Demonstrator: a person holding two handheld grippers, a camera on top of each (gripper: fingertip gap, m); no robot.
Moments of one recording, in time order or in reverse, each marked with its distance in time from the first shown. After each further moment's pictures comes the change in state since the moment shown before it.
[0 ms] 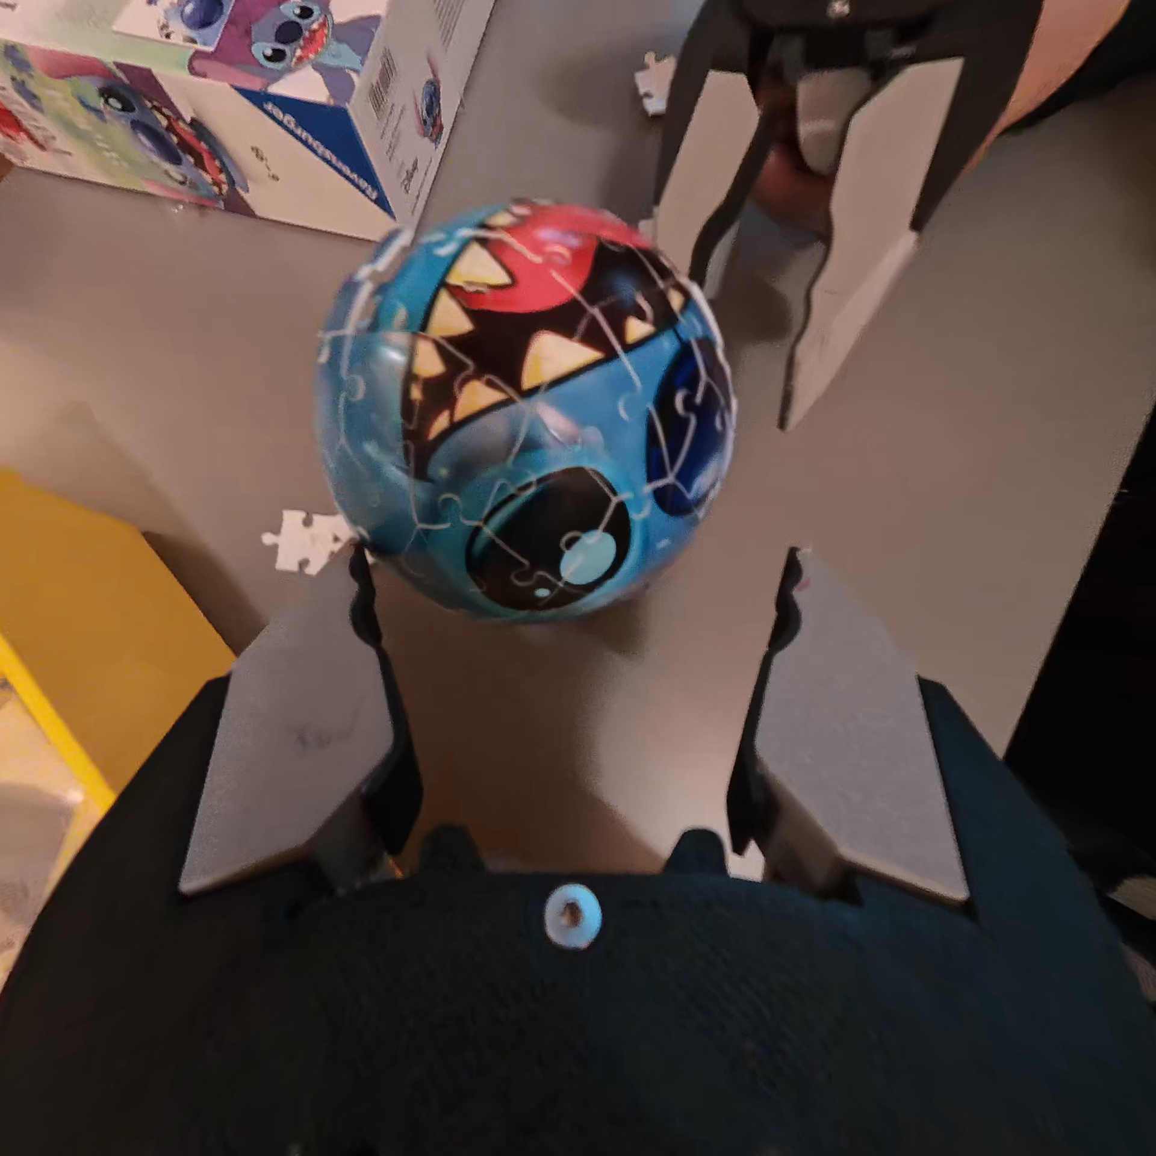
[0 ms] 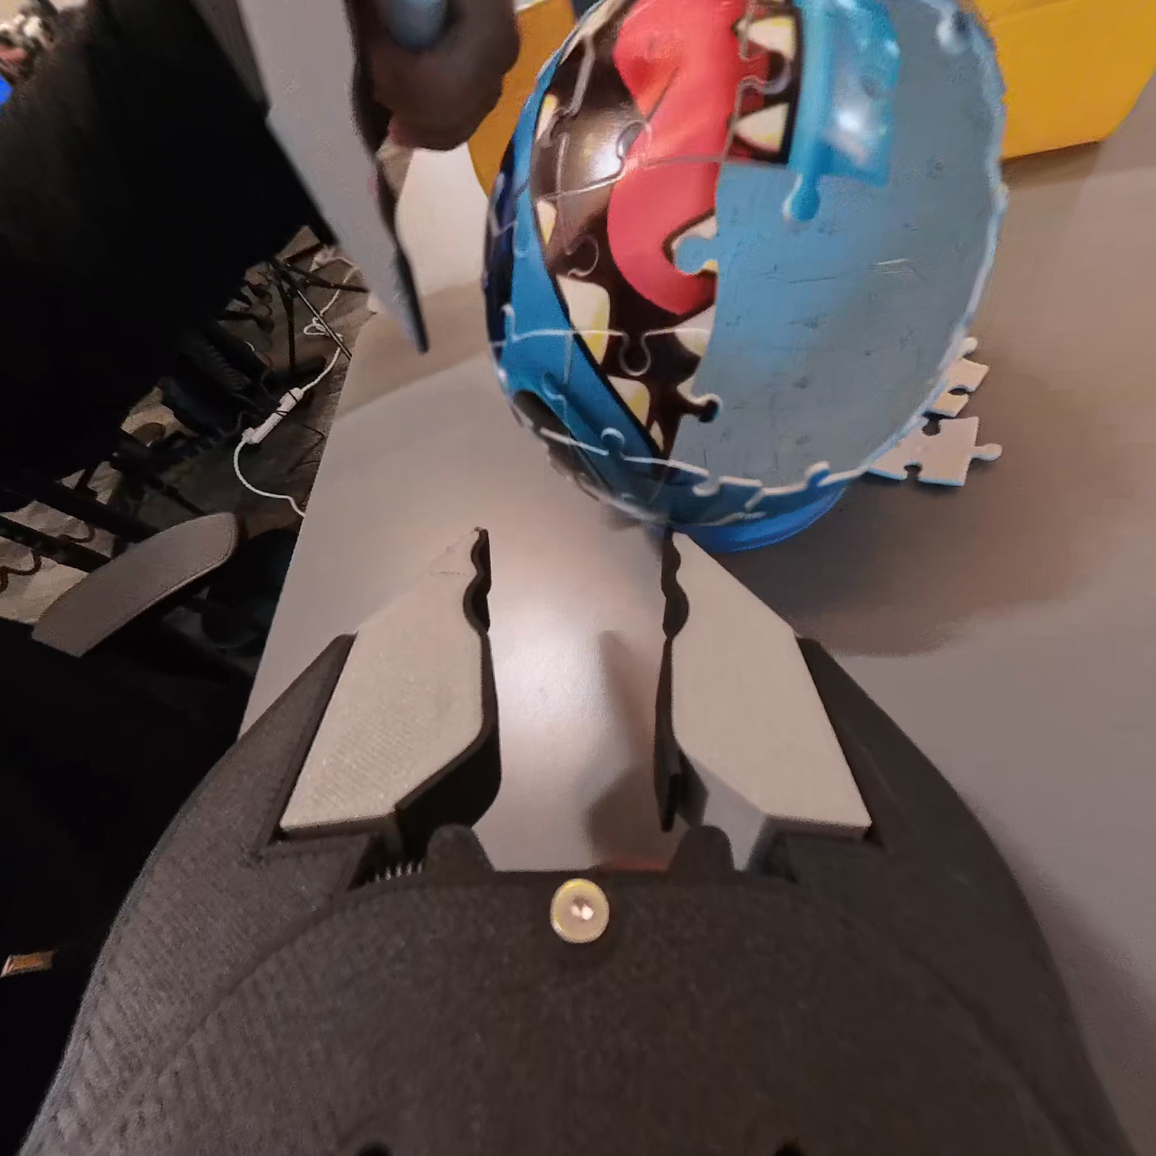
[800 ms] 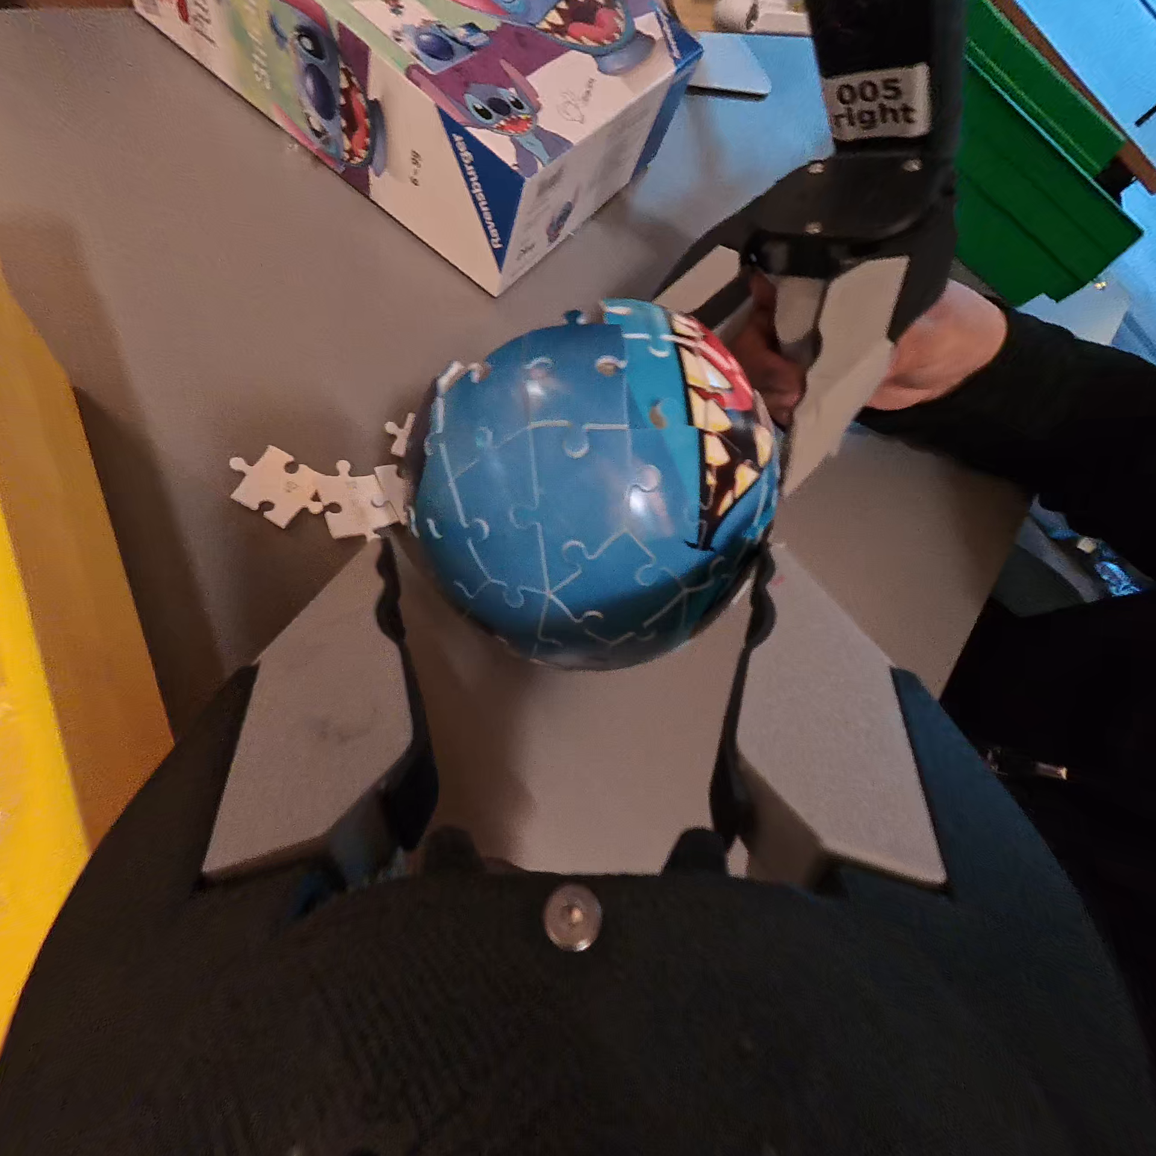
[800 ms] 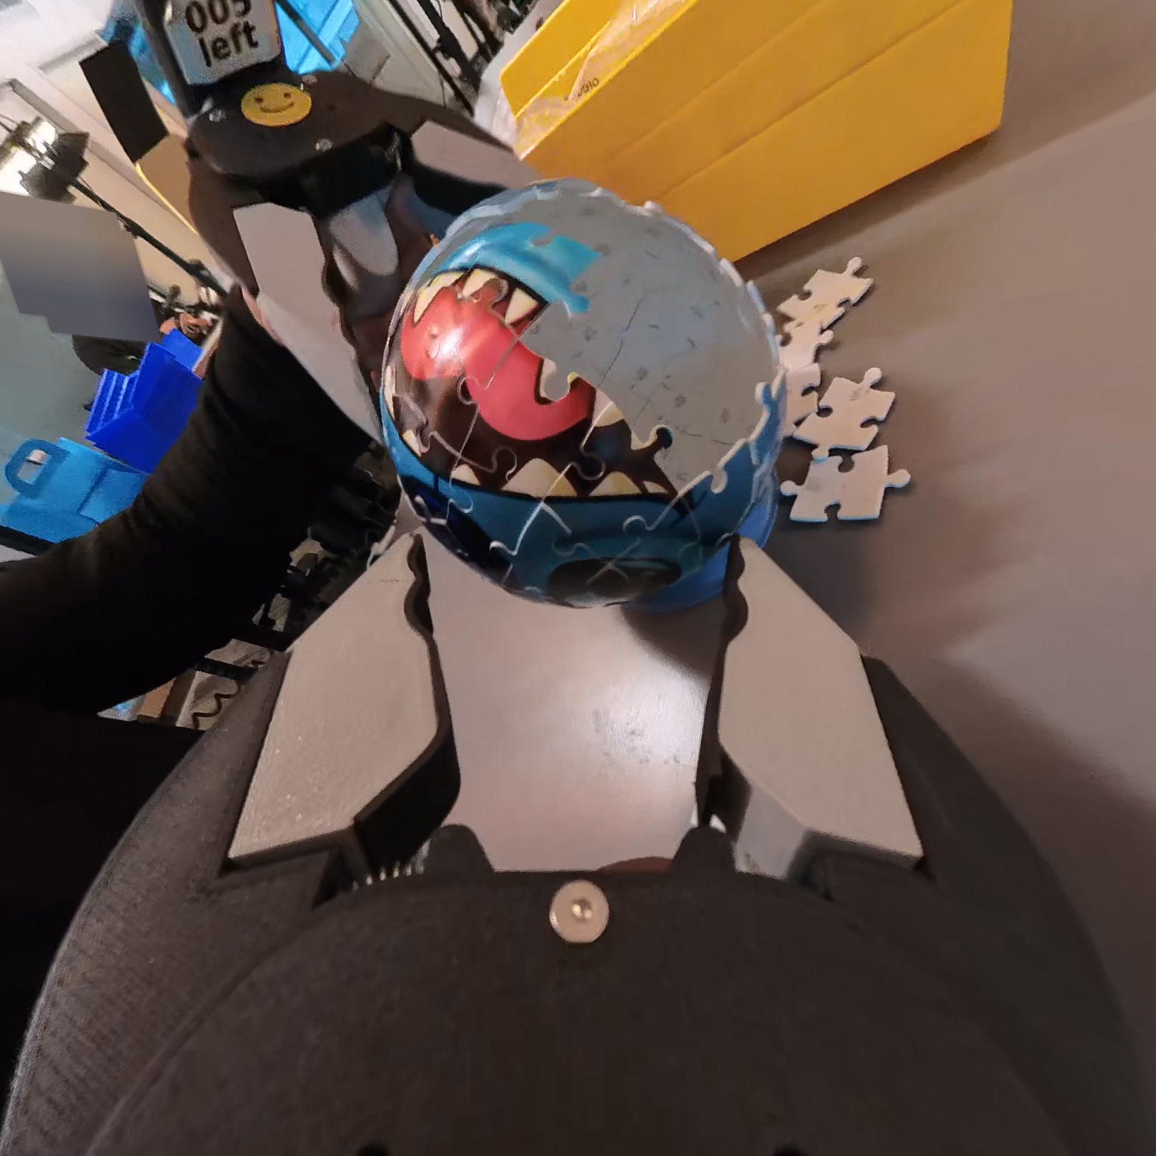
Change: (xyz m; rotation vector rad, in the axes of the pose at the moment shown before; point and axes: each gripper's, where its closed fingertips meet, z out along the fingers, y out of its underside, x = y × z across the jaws) left arm -0.020 -0.012 -0.004 0.223 0.050 -0.477; right arm 0.031 -0.036 -0.007 0.096 -0.099 0.293
